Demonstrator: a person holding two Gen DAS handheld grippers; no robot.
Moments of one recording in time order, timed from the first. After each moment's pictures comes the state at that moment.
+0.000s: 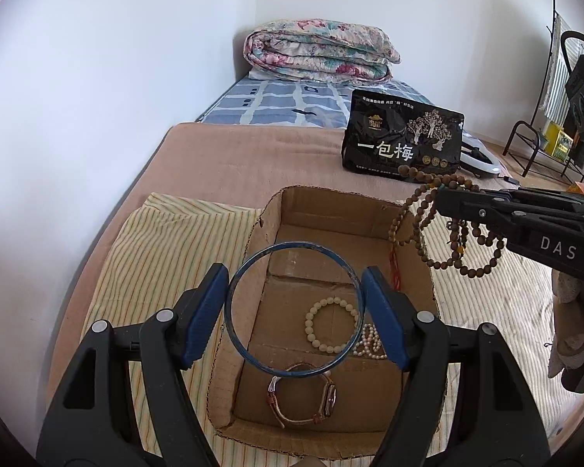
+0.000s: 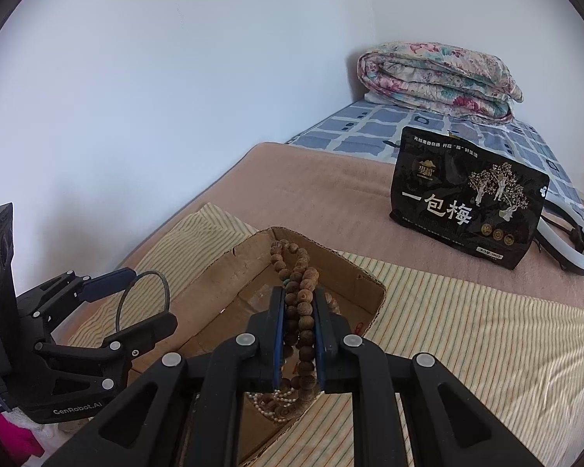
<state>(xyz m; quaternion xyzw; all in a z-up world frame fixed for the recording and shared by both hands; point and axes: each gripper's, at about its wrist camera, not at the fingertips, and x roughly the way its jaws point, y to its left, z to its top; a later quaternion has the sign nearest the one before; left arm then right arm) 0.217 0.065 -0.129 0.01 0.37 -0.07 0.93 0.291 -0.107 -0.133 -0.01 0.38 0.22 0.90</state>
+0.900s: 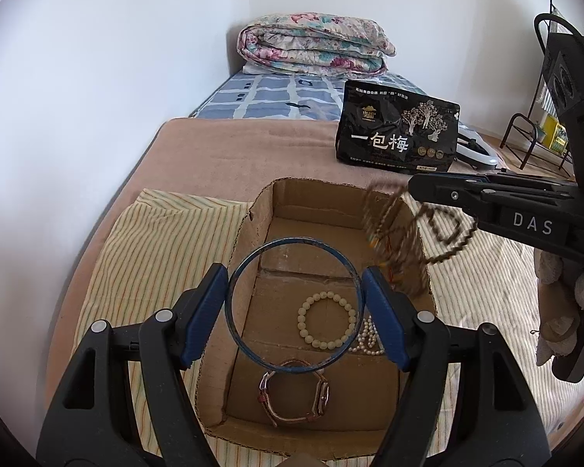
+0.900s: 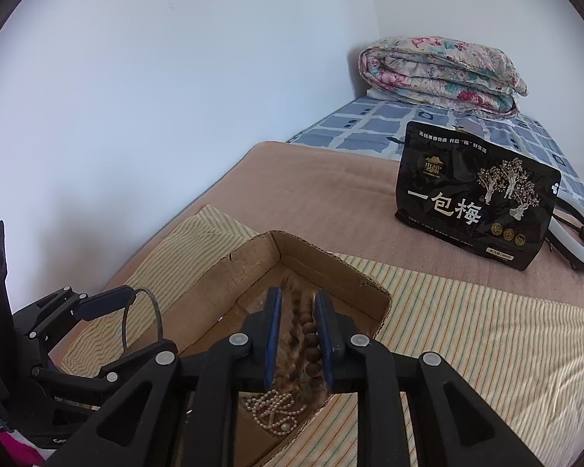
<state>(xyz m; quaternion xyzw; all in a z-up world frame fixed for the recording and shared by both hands) 0.218 0.057 -0.133 0.01 0.38 -0.07 0.92 0.306 -0.106 -0.140 0.00 0.38 0.22 0.90</state>
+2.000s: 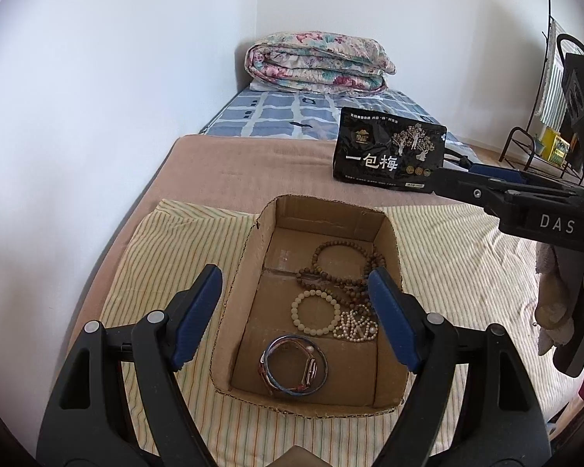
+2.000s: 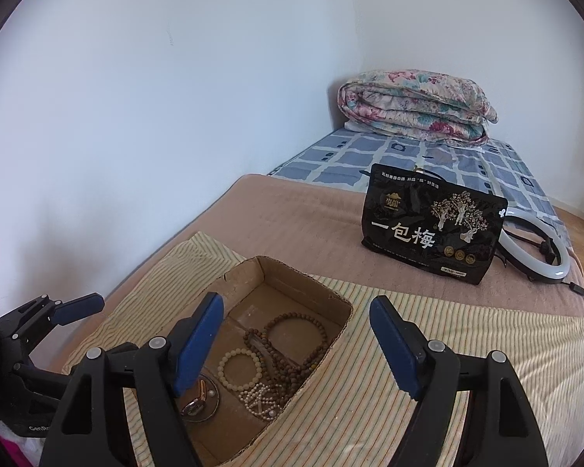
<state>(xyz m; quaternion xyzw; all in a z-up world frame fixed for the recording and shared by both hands) 0.176 0.060 -0.089 0.00 0.35 -0.07 0.93 0.261 -0.131 -0.091 0.00 0.34 0.18 0.92</state>
